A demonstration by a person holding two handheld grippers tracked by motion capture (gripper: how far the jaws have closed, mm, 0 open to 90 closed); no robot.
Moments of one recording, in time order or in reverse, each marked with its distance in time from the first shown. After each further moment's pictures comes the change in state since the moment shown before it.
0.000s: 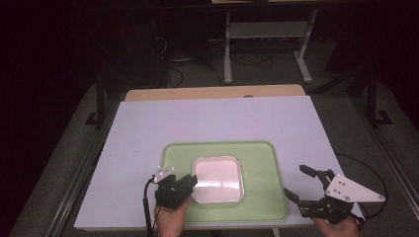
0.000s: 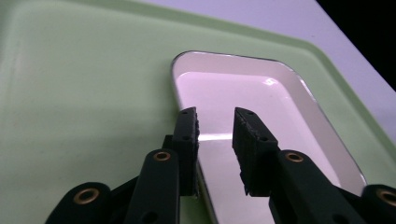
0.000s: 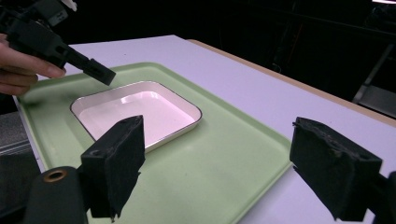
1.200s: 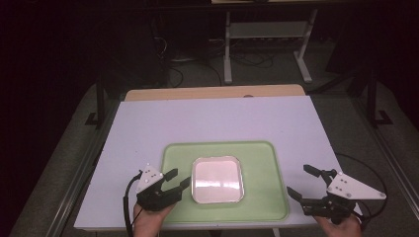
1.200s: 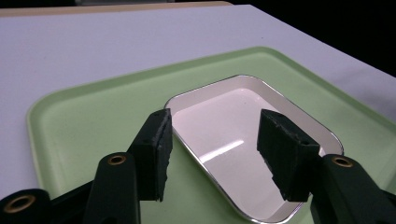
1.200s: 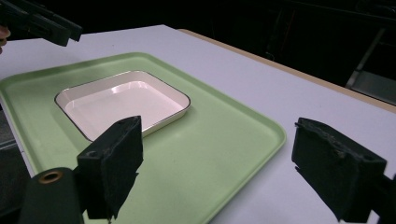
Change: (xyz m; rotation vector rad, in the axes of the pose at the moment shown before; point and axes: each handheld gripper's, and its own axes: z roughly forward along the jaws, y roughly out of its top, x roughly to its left) left arm 0.021 0.017 -0.041 -0.089 -0.121 0.359; right arm -0.008 -0.006 -0.002 0.033 -0.030 0.026
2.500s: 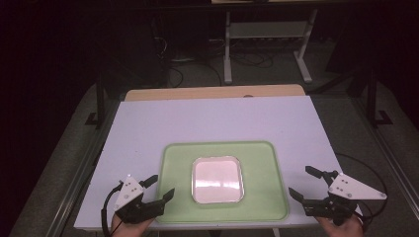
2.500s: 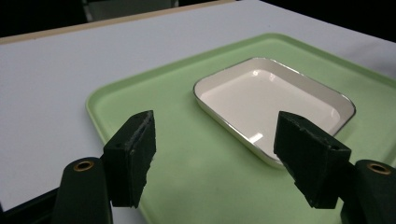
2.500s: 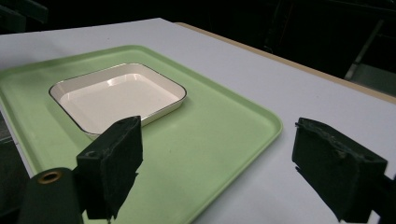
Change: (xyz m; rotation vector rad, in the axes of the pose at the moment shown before) left arm 0.018 -0.023 -0.041 -0.010 0.017 0.098; right arm -0.003 -0.006 -0.002 0.022 -0.007 0.008
